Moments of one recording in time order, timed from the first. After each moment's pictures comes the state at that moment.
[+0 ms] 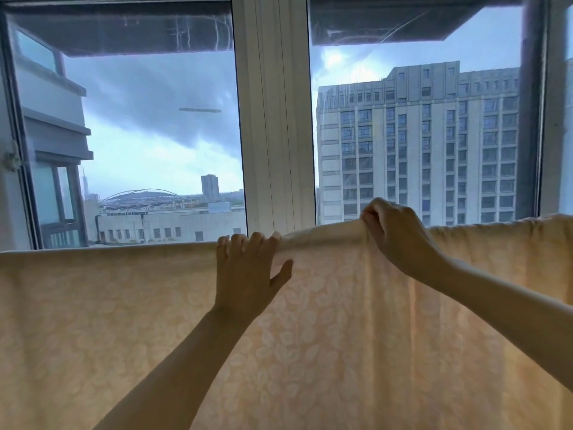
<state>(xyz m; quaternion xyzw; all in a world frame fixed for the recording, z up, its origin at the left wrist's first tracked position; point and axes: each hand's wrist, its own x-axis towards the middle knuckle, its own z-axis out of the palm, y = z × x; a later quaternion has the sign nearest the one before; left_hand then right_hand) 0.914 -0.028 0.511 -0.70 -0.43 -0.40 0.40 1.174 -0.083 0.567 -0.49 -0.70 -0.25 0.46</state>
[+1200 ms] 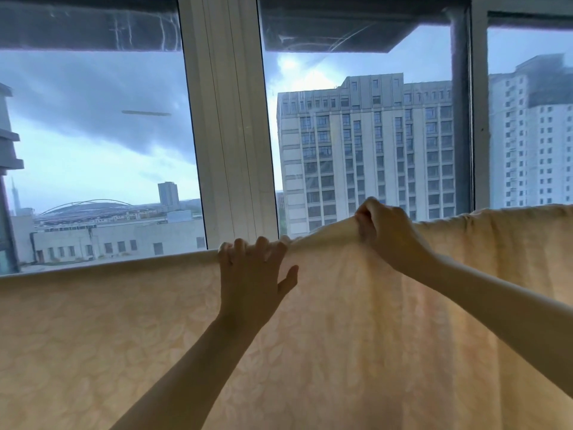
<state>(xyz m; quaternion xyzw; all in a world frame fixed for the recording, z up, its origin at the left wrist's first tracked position) 0.982 -0.028 0.514 -0.73 -0.41 -0.38 0.40 1.224 -0.093 0.566 -0.56 -0.66 -0.26 0.44</state>
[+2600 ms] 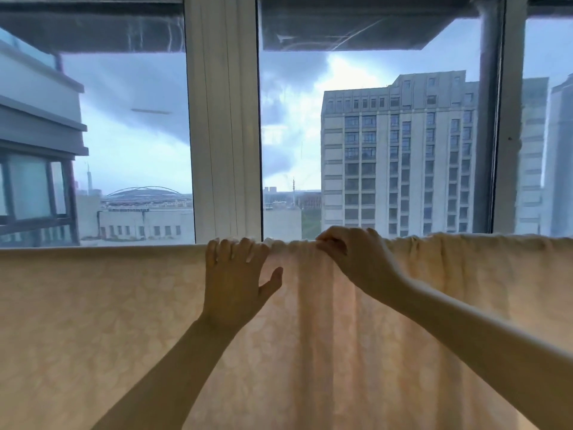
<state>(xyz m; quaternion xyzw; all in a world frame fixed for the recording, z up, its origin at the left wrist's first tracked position) 1.080 -0.044 0.509 -0.68 -0.44 -0.41 0.42 1.302 -0.093 0.557 -0.43 -0.75 -0.20 0.45</state>
